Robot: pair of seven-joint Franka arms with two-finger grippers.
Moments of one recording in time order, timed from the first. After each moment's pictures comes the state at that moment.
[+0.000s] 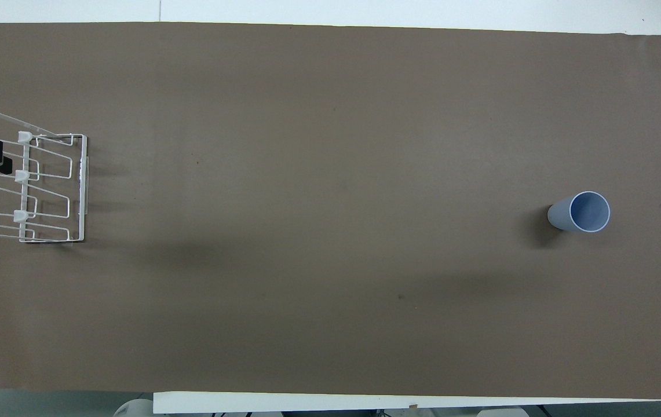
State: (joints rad) left arm -0.02 -0.01 -0.01 -1.60 -0.01 1.49 -0.06; right arm -0.10 -0.04 -0.04 -1.53 -0.03 1.37 -0.10
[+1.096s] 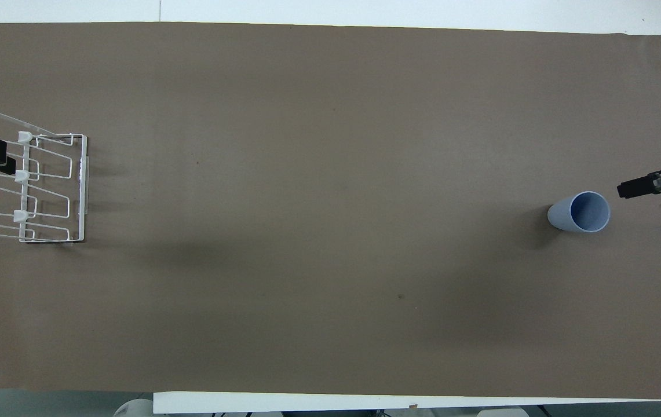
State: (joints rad) left arm -0.02 -0.01 -0.02 -1.60 -0.01 1.49 -0.06; right arm -0.24 0.03 -0.04 -2.01 -0.04 2.00 -0.47
